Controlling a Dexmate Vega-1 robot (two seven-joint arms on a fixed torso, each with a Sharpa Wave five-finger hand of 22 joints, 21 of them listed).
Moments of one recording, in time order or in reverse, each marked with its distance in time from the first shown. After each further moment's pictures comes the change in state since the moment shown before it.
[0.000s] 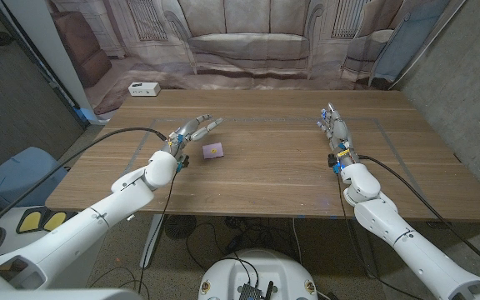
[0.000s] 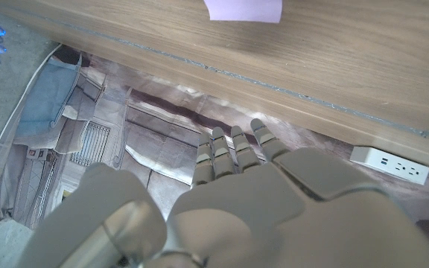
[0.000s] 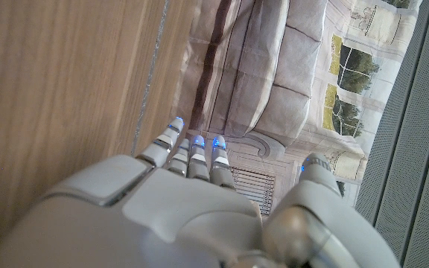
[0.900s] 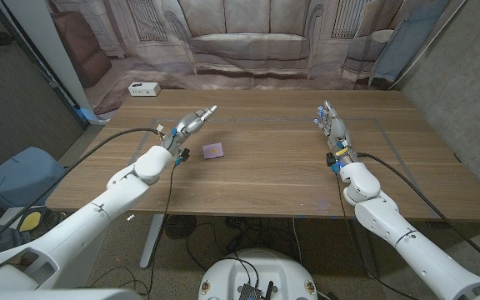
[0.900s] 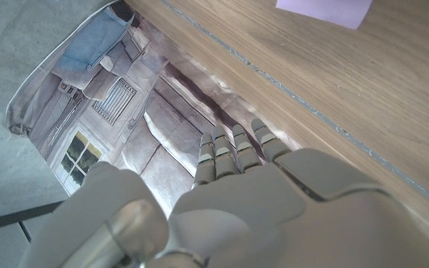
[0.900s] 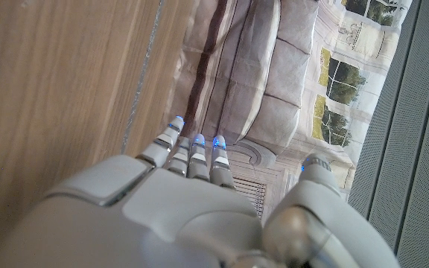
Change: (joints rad) left arm -0.040 -0.064 -0.045 0.163 -0.288 -0.267 -0.167; left_hand 0.000 0.000 0.000 0.000 0.000 0.016 0.016 0.000 0.000 0.012 0.010 0.000 0.000 0.014 0.007 0.000 0.000 0.010 -0.002 0.000 0.000; right arm -0.003 -0.016 -0.006 -0.037 -0.015 -0.015 0.010; right_hand 0.000 0.000 0.000 0.000 0.000 0.000 0.000 0.000 0.000 0.004 0.004 0.000 0.000 0.011 -0.003 0.000 0.000 0.011 0.000 0.000 0.000
